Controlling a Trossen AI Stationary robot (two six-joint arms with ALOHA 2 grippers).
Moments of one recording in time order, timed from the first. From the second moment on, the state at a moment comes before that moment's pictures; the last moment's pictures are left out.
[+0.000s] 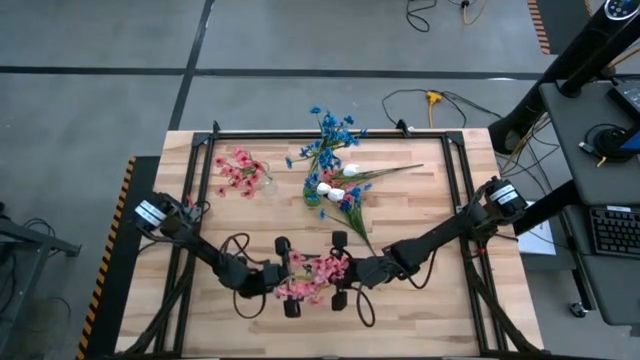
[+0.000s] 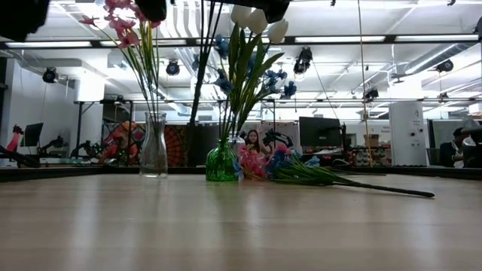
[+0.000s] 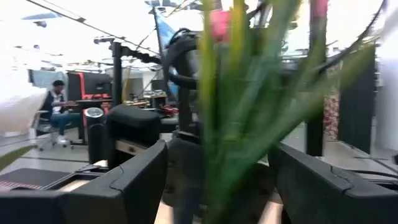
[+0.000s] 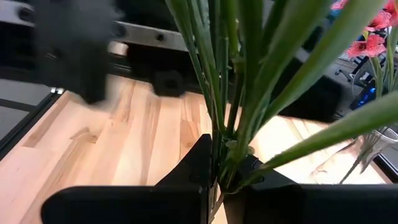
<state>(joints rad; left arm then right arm) -0.62 1.85 0.77 1.46 -0.77 0.24 0.44 1.81 1.15 0.40 0.50 -0.13</state>
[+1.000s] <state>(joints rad) -0.57 1.86 0.77 1.44 -0.75 0.17 0.44 1.82 1.14 0.40 0.50 -0.12</state>
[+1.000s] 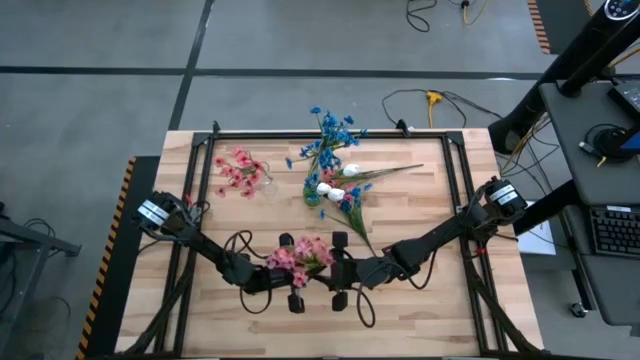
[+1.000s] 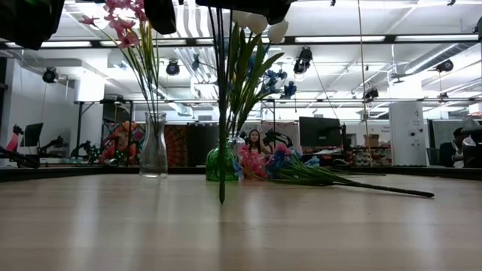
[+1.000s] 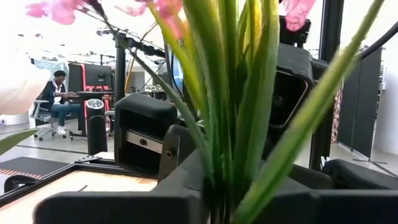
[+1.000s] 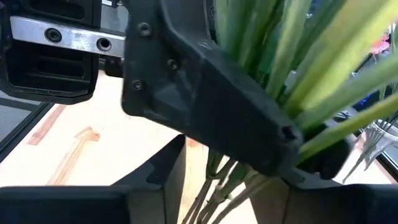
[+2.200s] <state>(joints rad) -0.69 1.31 0.69 1.44 -1.15 1.05 0.45 1.68 1.14 0.06 0.50 0.02</state>
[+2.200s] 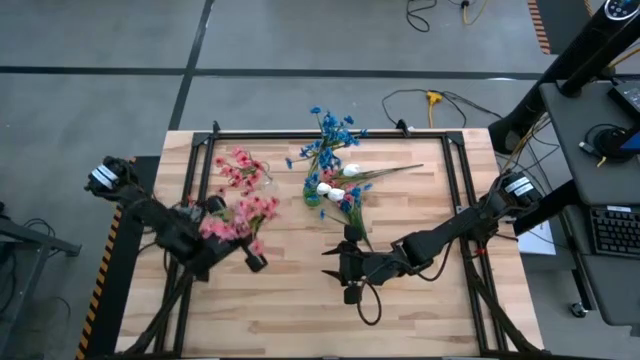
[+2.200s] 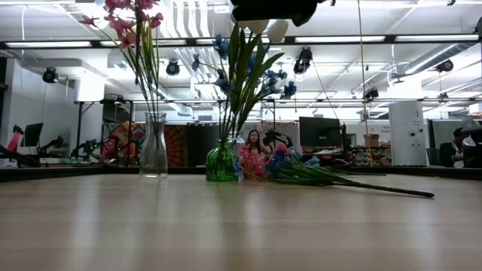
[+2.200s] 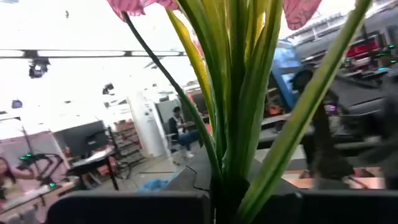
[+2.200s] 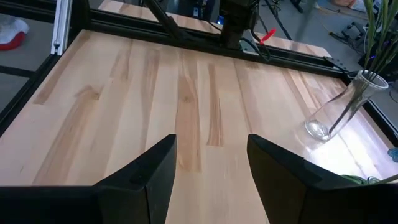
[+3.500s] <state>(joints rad) -0.08 1.04 0.41 1.35 -0.85 0.79 0.42 1.68 1.12 0.06 0.53 0.00</state>
